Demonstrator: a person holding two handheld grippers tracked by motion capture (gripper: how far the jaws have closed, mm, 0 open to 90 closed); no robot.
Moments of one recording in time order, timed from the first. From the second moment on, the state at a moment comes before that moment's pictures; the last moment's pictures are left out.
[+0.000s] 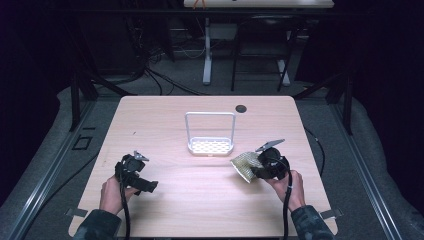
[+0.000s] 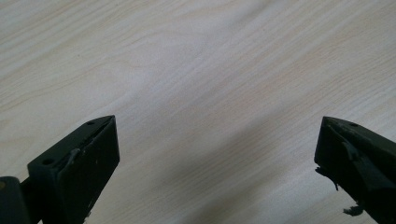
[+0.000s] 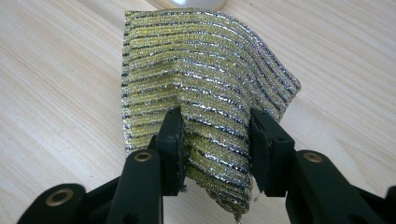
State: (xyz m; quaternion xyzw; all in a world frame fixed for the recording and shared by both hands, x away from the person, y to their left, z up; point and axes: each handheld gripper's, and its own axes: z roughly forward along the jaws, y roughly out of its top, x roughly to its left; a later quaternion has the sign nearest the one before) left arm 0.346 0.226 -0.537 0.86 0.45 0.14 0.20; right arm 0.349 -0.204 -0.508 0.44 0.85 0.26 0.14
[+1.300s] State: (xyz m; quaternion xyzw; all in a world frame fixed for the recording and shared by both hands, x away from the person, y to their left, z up) left arm 0.349 0.224 -0.538 0.86 0.45 0.14 0.19; right arm 0.351 -0.172 -0.504 0.40 0.86 0.28 0.14
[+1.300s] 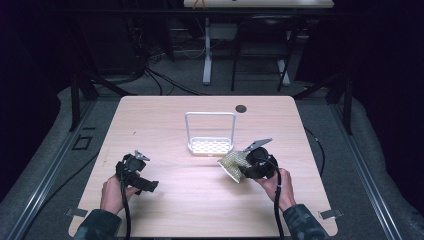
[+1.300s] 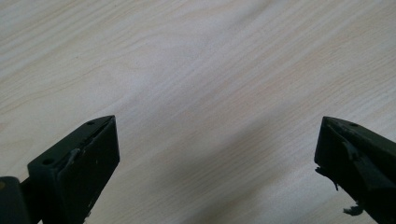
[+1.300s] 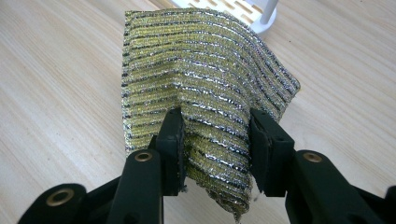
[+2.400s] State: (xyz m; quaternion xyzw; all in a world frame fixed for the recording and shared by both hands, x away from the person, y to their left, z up) left arm 0.349 0.225 -0.538 0.86 0.45 0.13 0.21; right arm 0.366 -0.123 -0.506 0.36 0.88 0.28 0.16
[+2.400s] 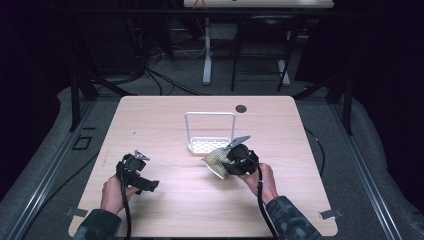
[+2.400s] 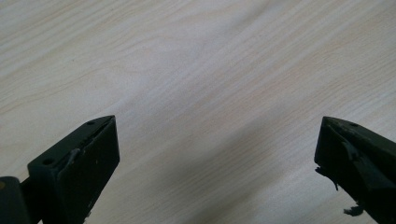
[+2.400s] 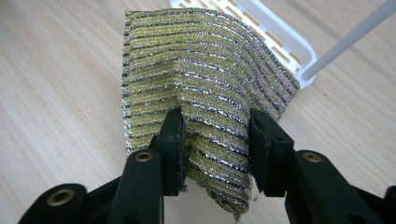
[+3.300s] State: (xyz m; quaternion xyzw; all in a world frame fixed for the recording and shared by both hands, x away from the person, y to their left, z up) left arm 0.348 0.223 -0.538 0.86 0.45 0.13 0.20; right arm 0.400 -0.083 -0.507 0.34 0.87 0.28 0.20
